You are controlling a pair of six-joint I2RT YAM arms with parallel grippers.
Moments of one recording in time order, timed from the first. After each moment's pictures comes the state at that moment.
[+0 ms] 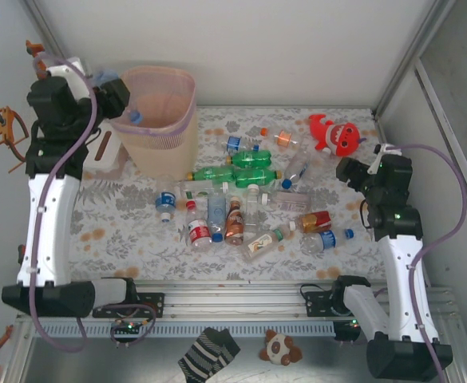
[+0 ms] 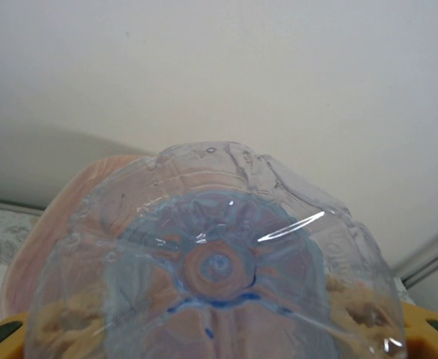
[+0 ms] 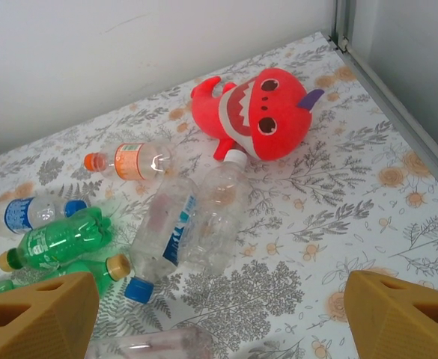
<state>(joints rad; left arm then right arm) -0.09 1.30 1.66 -0.56 0.17 -0.34 -0.05 0.84 0.96 -0.62 -0.04 0.30</state>
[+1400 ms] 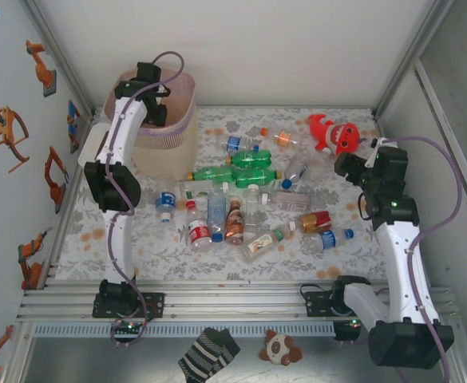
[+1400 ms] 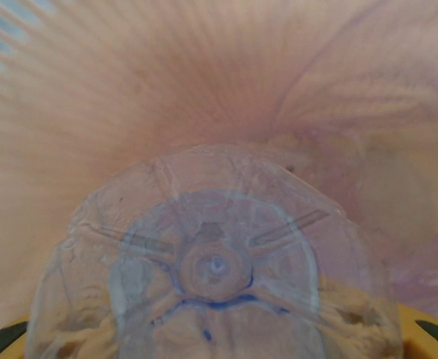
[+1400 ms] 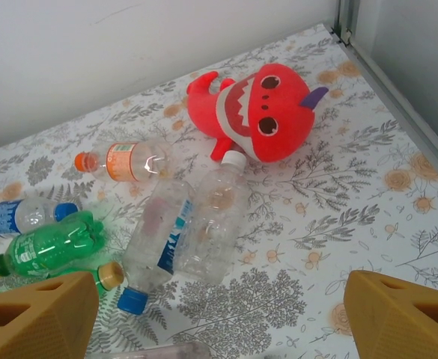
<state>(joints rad) -0.22 2.34 2.49 -1.24 -0.26 0.03 -0.05 0.94 0.97 -0.57 -0.04 0.30</state>
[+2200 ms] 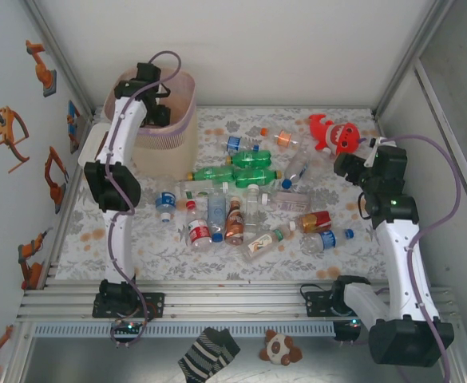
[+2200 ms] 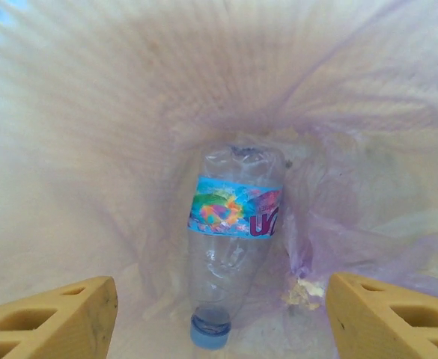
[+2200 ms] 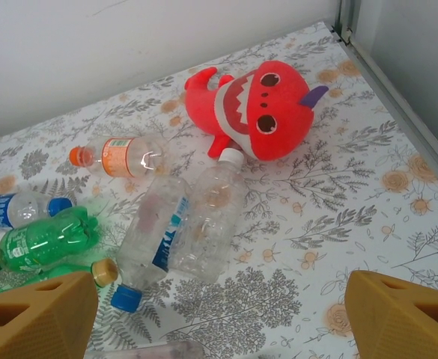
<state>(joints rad) -0.22 2.31 2.50 -1.25 -0.26 -0.07 -0.05 0.95 0.98 -0.58 -0.03 0.27</state>
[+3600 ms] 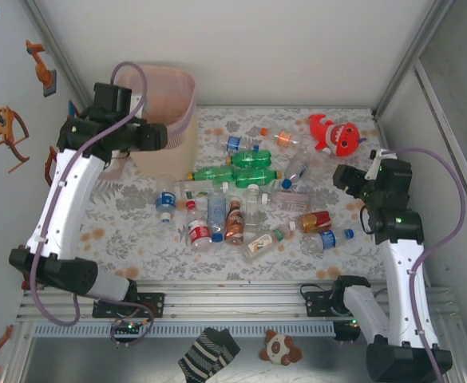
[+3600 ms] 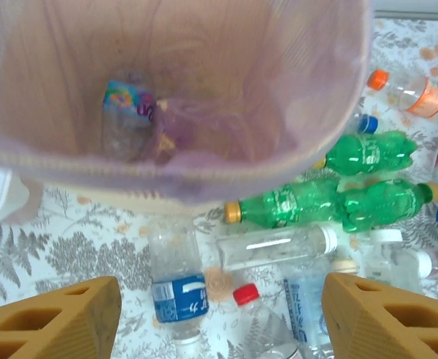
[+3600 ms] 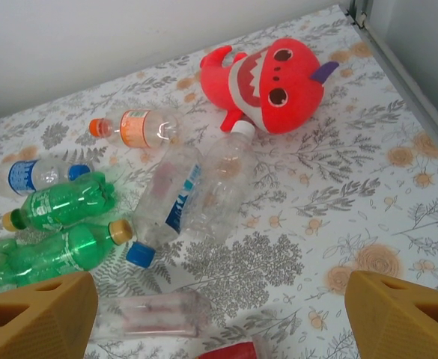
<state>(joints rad) -0.33 1.43 1.75 -1.18 -0.03 -0.23 -0.05 0.81 0.95 -0.70 -0.09 0.25</state>
